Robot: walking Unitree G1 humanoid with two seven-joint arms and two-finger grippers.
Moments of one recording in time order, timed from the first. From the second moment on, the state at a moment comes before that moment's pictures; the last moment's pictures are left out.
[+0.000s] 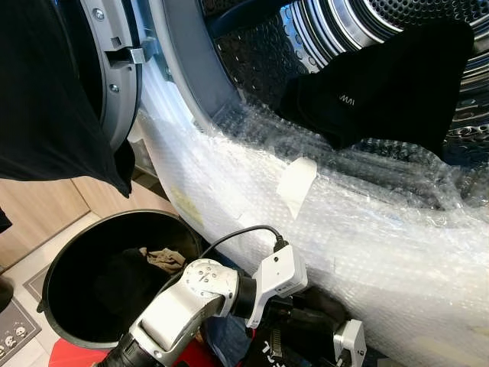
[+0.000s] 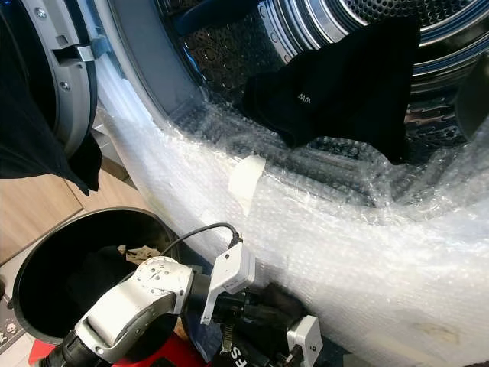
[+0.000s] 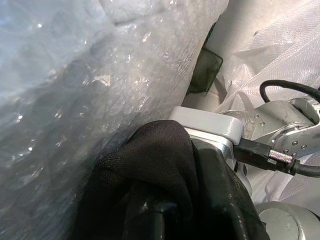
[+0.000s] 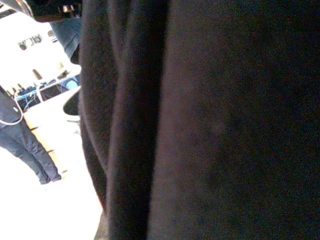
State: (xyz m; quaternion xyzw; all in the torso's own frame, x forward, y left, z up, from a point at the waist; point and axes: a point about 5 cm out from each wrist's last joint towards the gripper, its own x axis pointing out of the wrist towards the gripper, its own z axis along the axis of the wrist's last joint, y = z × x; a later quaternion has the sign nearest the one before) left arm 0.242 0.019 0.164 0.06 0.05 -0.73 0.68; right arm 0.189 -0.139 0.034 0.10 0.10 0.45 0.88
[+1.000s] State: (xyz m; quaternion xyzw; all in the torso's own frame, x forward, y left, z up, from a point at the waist) left arm 0.244 0.024 0.167 0.07 0.04 -0.73 0.68; right arm 0.191 -0.135 0.038 0.11 0.10 0.46 0.87
